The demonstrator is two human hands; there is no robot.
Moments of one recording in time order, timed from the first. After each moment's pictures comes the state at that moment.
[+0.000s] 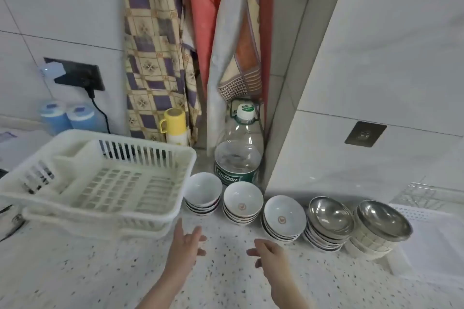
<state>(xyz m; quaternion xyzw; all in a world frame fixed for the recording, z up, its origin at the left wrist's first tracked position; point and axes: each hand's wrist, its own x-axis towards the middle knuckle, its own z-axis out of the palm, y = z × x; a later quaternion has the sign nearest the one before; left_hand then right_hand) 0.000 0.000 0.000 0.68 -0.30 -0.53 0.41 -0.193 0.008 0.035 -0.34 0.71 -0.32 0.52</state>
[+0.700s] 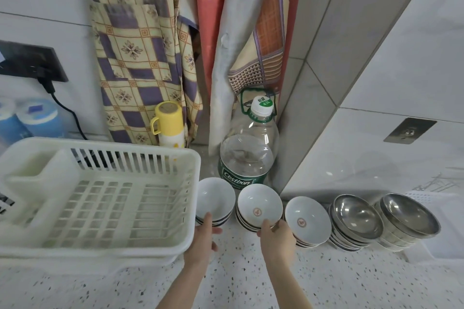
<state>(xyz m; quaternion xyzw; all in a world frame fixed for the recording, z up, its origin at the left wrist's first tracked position) 0.019 -0.084 -0.023 0.66 -0.22 -0.54 0.47 -0.127 -0.073 0.009 -0.30 0.85 -0.32 0.29</state>
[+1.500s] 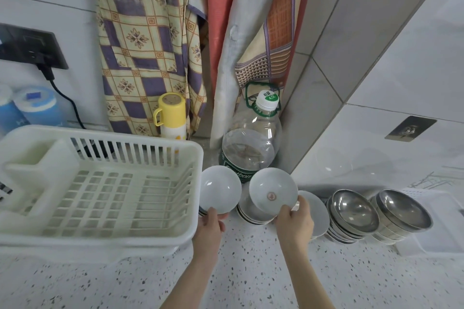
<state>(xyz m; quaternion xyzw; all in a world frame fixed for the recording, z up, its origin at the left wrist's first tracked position) 0.006 -0.079 -0.020 0.57 -0.20 -0.56 0.56 -0.148 -0.075 0.033 -0.36 0.82 -0.40 0.22</state>
